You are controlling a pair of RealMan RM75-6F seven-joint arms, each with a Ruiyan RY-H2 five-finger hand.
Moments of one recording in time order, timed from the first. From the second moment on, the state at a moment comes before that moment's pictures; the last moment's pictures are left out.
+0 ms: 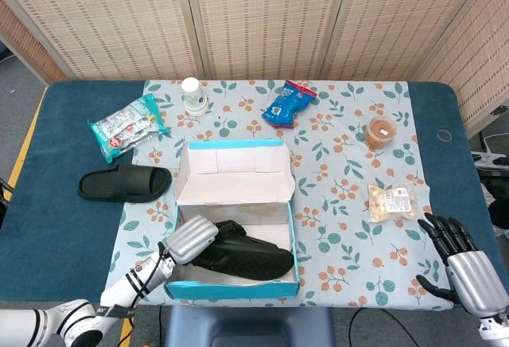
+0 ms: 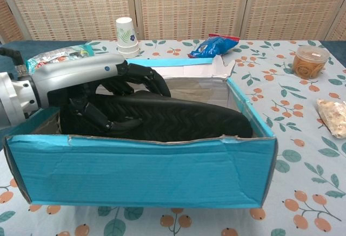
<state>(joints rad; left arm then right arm) -0.76 -1.40 0.00 -1.78 1.47 1.04 -0.09 0.00 -0.99 -0.08 -1.69 -1.75 1.57 0.08</state>
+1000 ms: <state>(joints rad) -0.65 -1.58 0.02 -1.55 1.65 1.20 -0.21 0.34 -1.07 -0.04 -1.80 -2.11 1.23 0.01</state>
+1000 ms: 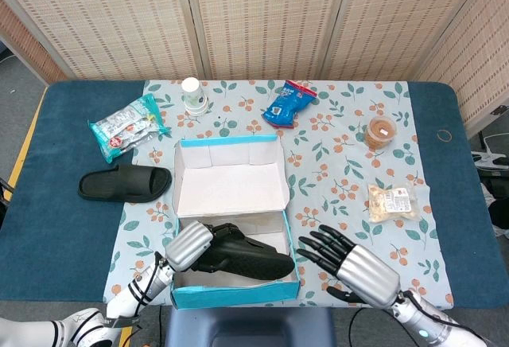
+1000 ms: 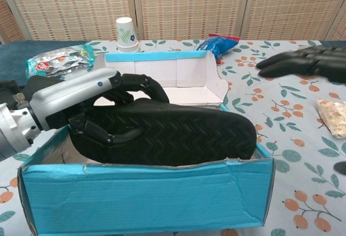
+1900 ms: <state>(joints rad) -0.64 -1.45 -0.12 -1.43 1.70 1.44 -0.44 0.13 -1.08 -0.12 -1.69 -1.90 1.61 0.08</state>
